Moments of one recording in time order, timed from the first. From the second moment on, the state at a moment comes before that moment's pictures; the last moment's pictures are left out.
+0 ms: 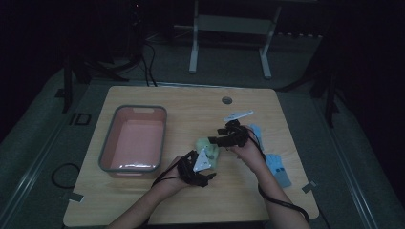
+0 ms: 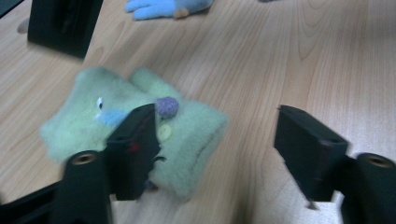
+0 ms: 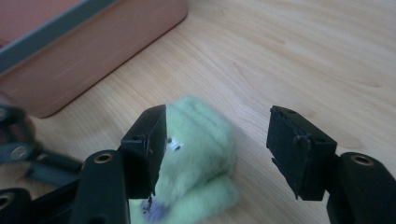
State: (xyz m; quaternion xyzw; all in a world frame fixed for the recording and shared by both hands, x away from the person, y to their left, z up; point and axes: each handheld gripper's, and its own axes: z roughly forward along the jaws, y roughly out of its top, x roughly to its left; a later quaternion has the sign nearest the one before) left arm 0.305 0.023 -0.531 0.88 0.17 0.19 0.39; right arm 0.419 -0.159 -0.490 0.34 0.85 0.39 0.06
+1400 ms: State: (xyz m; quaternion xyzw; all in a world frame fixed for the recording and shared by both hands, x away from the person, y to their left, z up) left arm 0.321 0.013 -0.537 0.92 0.14 0.23 0.28; right arm 0.436 -0.140 -0.535 0.36 0.86 0.35 -0.06
